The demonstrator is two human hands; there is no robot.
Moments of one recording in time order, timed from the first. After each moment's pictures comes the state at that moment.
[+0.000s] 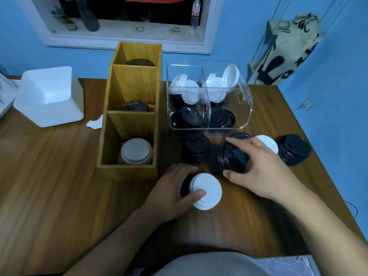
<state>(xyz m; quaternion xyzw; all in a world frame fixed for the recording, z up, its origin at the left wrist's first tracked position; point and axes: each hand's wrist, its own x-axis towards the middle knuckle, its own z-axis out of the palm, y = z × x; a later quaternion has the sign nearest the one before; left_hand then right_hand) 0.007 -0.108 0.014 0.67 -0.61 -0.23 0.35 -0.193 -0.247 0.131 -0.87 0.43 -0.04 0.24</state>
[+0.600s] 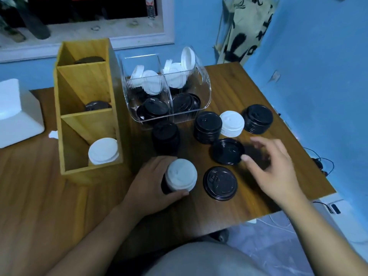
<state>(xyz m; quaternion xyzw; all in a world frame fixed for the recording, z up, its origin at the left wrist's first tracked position) -0.002 -0.111 0.006 0.63 -0.70 -0.17 0.29 -0.308 -0.222 0.056 -0.75 0.53 -0.31 0.21</state>
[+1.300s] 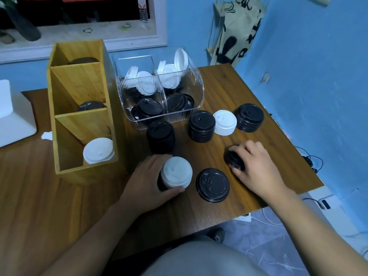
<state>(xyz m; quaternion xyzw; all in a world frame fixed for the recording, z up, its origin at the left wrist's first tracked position) -0.003 -0.110 0.004 0.64 -0.69 -0.16 0.29 -0.312 -0.234 0.030 -0.88 0.45 -0.13 0.03</state>
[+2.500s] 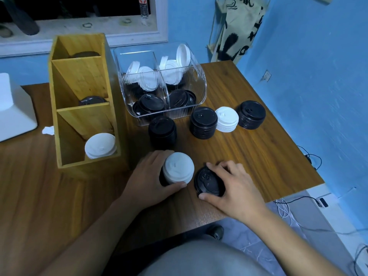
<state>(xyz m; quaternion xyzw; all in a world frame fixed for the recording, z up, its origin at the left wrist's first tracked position) -0.005 -0.110 0.005 0.65 -0.69 -0.15 0.29 -0.269 -0.158 0.026 -0.85 0.49 -0.08 0.16</state>
